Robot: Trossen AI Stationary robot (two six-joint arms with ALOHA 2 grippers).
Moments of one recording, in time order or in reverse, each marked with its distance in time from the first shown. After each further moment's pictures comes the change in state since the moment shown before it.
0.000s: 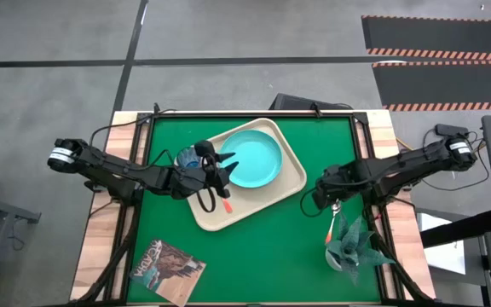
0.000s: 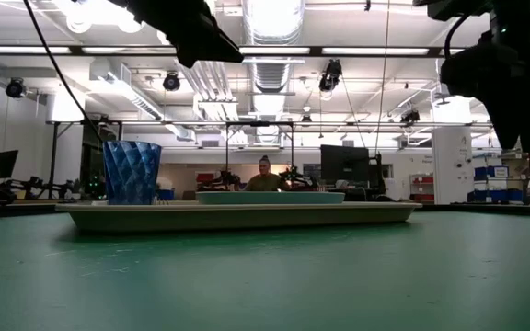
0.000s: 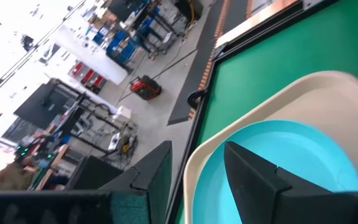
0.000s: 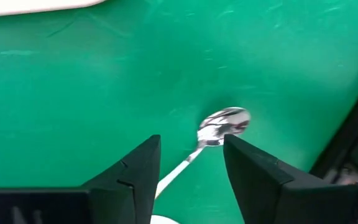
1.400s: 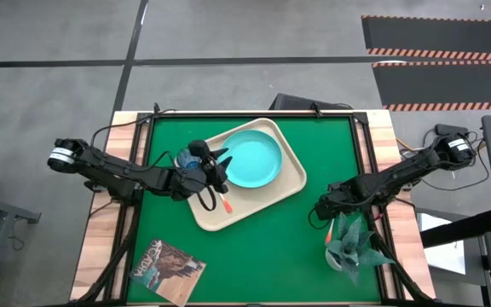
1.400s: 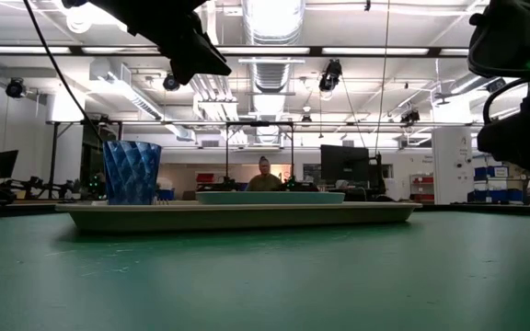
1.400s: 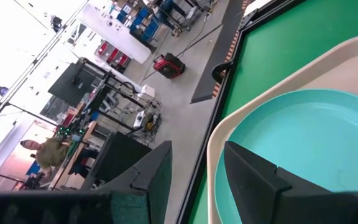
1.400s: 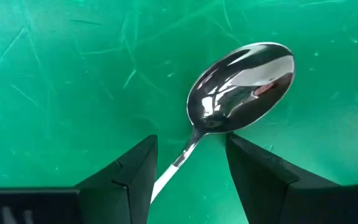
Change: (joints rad) left arm 0.000 0.000 -0.042 0.003 -0.146 0.000; right arm 0.124 -0.003 -0.364 0.412 -0.145 0.296
